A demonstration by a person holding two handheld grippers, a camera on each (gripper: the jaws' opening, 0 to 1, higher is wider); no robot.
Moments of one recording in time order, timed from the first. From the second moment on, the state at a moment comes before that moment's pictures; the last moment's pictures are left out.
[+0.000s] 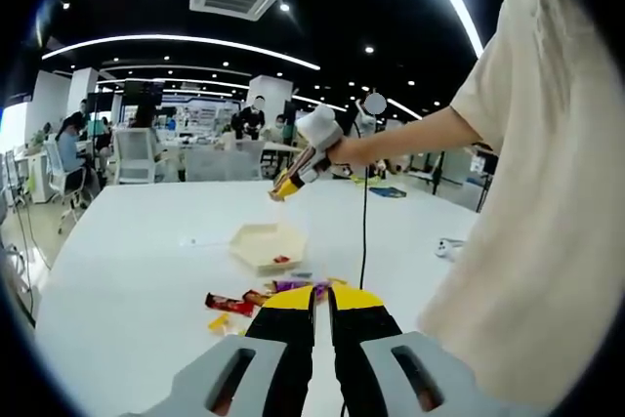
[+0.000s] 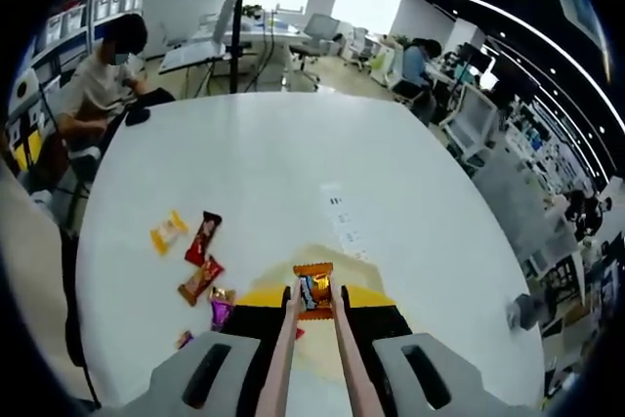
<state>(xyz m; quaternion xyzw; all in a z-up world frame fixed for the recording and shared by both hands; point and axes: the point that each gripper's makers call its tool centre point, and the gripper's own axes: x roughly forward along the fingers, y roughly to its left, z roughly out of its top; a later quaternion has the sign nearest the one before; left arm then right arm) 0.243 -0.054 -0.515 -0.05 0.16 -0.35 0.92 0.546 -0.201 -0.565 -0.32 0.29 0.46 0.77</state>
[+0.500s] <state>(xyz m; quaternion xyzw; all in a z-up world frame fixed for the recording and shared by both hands) 0.244 -0.054 -0.518 -0.05 0.16 -0.35 0.92 0.559 -0.206 -0.566 -0.31 0.30 0.45 0.78</state>
